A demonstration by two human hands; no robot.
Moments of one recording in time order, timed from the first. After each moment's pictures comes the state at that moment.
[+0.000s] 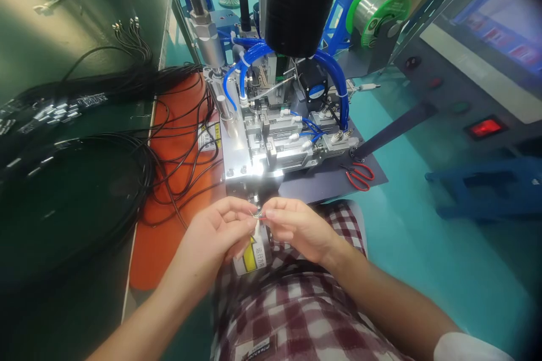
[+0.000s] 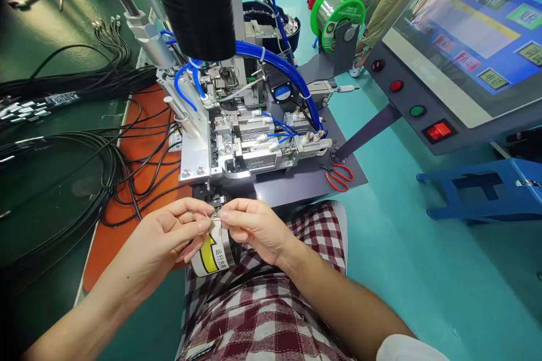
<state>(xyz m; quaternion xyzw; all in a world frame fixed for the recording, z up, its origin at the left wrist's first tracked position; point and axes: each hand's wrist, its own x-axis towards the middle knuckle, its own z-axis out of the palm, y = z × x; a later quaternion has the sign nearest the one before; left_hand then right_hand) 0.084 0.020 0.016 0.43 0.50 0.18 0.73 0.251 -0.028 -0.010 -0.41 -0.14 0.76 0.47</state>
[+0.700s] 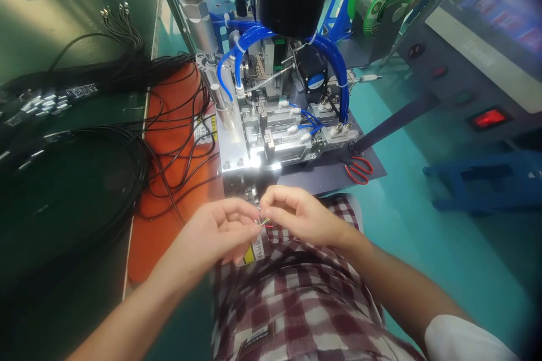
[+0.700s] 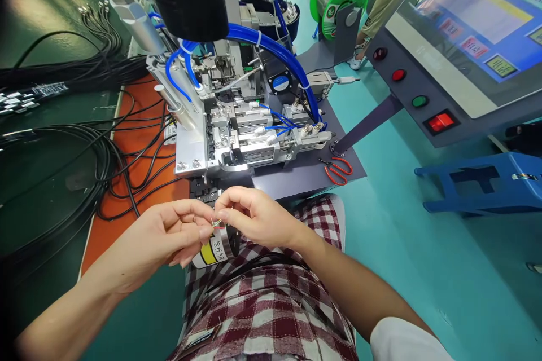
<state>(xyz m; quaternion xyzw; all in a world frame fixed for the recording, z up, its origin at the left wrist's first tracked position) 0.079 0.027 0.019 0.50 0.45 0.07 0.74 0.269 -0.027 -0.001 -0.47 -0.52 0.58 0.41</state>
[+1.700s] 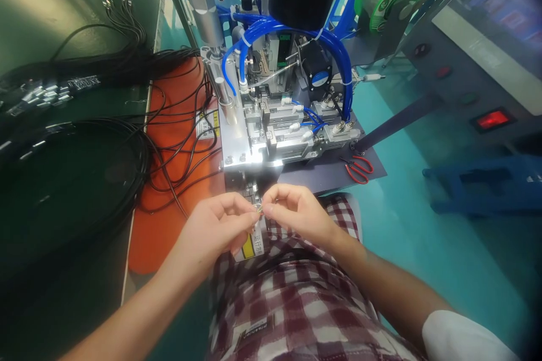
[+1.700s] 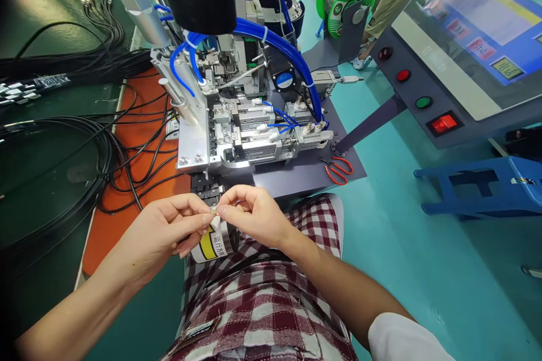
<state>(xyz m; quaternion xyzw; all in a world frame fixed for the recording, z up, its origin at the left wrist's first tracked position) 0.083 0.020 0.012 0.49 0.49 0.15 0.71 0.256 -0.031 -0.003 -0.52 -0.37 0.63 0.44</state>
